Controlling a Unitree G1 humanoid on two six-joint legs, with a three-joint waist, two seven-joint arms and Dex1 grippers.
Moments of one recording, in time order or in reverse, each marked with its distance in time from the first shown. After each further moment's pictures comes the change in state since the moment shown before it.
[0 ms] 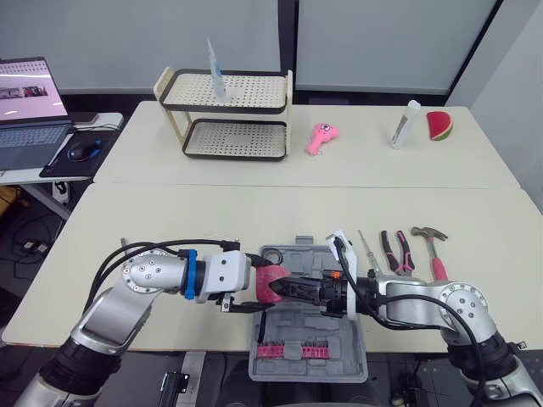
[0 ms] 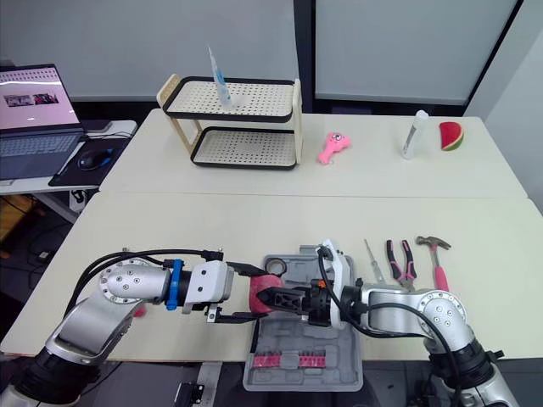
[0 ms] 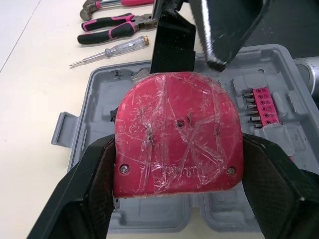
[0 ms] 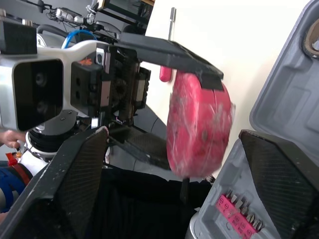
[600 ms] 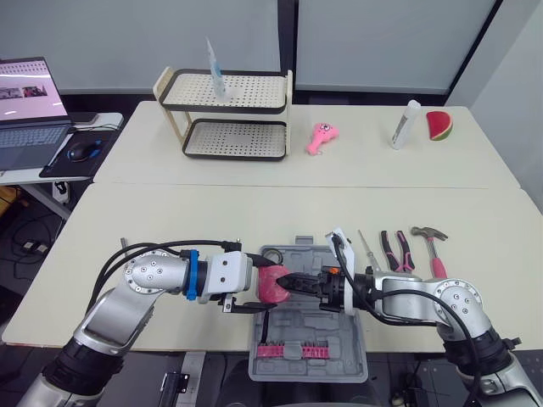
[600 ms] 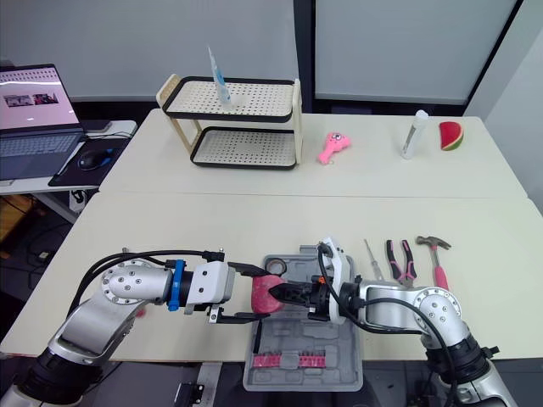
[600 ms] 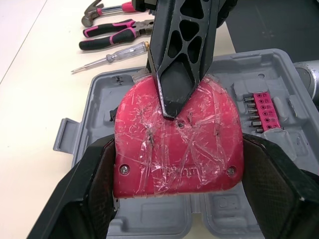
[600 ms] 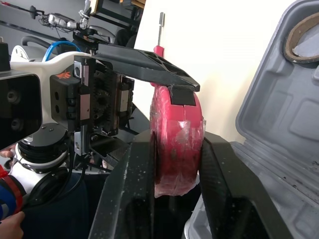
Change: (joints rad) left arm 0.001 -0.008 0.001 0.002 0.000 -0.020 0.004; right arm -0.002 0.013 0.000 0.044 -0.020 -0.004 0.004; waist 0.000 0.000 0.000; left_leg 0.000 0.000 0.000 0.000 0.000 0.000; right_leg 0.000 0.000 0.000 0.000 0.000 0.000
